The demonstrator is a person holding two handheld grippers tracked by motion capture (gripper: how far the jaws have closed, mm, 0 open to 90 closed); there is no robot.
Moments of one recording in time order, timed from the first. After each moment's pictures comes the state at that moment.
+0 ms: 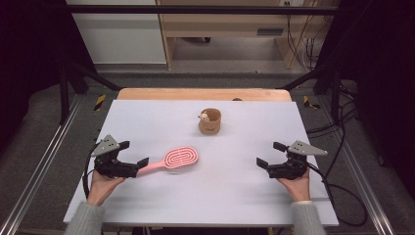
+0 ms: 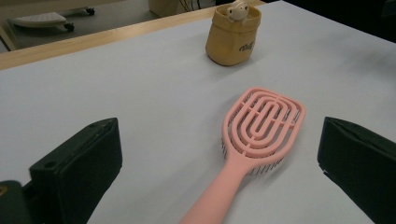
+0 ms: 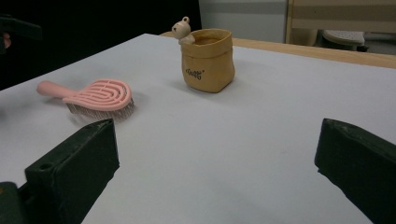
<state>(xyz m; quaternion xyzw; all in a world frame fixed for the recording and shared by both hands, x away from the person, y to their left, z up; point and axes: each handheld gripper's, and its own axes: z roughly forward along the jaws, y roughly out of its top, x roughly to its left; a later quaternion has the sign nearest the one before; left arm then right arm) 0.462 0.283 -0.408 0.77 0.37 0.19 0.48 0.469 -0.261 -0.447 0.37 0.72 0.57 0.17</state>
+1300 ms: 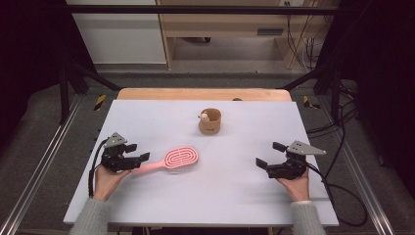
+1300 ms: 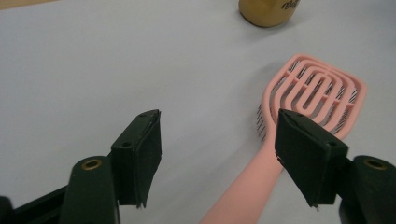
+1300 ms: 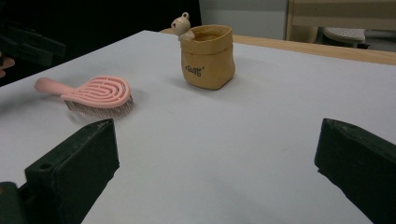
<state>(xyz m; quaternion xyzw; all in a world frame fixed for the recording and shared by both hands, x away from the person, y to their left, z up) 0.489 0.282 -0.432 0.79 0.42 0.17 0.41 0.470 -0.259 -0.449 0.37 0.72 0.56 0.17</state>
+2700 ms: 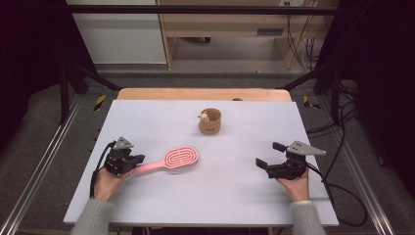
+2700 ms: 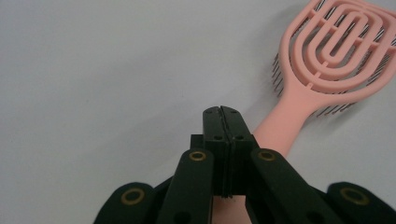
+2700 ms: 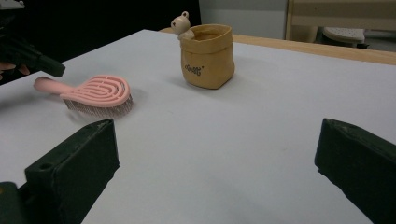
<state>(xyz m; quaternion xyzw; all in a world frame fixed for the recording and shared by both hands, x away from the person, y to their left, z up) 0.489 0.275 -0.444 0.83 0.43 0.16 0.33 0.470 -0.259 -0.449 0.37 0.72 0.56 0.17</state>
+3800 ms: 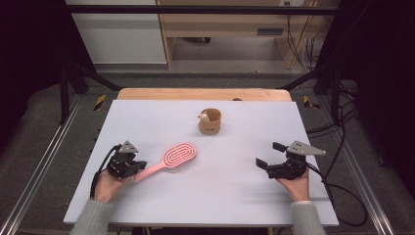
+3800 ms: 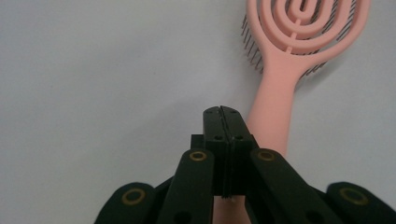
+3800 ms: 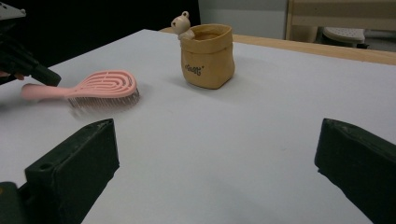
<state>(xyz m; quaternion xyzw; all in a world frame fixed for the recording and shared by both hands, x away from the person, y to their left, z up) 0.483 0.266 -0.447 0.86 0.40 0.13 0.30 0.470 -0.259 -0.449 0.37 0.72 0.56 0.17</state>
